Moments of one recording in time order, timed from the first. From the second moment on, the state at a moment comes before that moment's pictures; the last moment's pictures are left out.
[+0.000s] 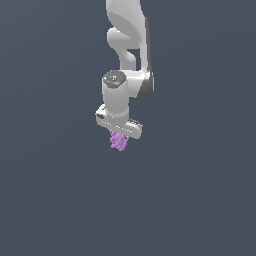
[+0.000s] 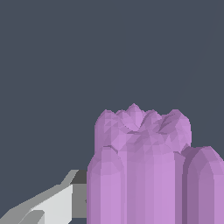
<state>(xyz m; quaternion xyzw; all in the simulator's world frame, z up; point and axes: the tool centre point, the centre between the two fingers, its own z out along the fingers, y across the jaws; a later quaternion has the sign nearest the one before) -0.051 -0.040 0.113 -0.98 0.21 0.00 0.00</state>
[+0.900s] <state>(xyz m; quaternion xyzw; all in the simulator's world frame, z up) -0.054 -0.058 0.271 -0.98 0.21 0.00 0.00</state>
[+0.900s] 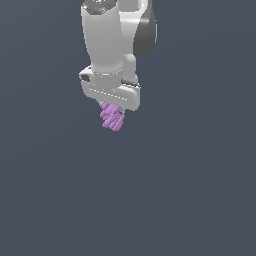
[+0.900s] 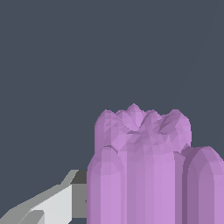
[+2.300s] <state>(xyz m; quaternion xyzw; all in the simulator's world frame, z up) -0.051 -0.083 0.498 -0.98 0.21 0.00 0.00</state>
